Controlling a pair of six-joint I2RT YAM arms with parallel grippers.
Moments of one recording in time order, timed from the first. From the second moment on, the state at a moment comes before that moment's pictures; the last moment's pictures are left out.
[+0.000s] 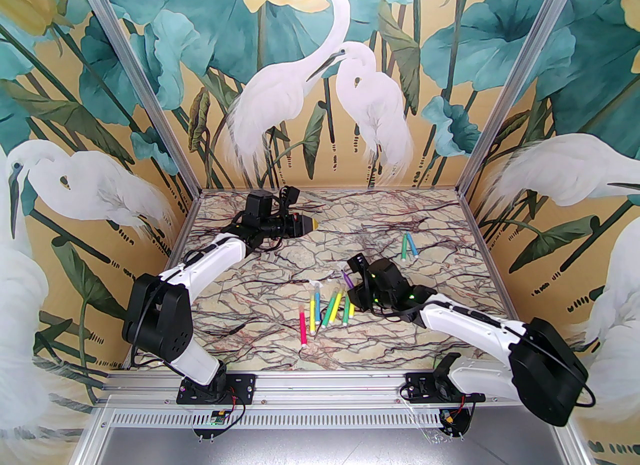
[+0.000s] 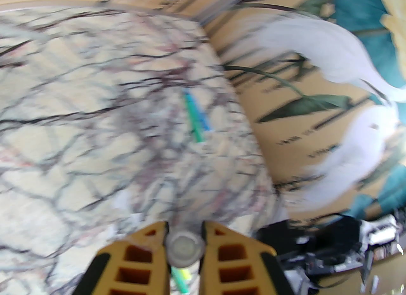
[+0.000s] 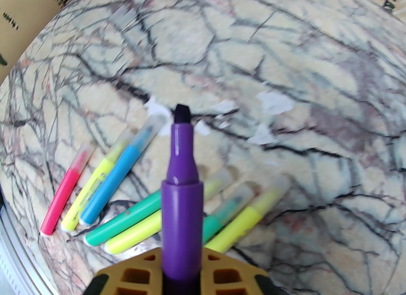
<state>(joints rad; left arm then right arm) -0.35 1.62 1.22 -0.22 0.60 -0.45 0.68 1.23 0.59 -0.13 -0.14 0.20</state>
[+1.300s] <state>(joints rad) -0.35 1.87 1.28 -0.67 -0.07 -0.23 0.21 1.83 1.12 -0.36 0.11 0.34</state>
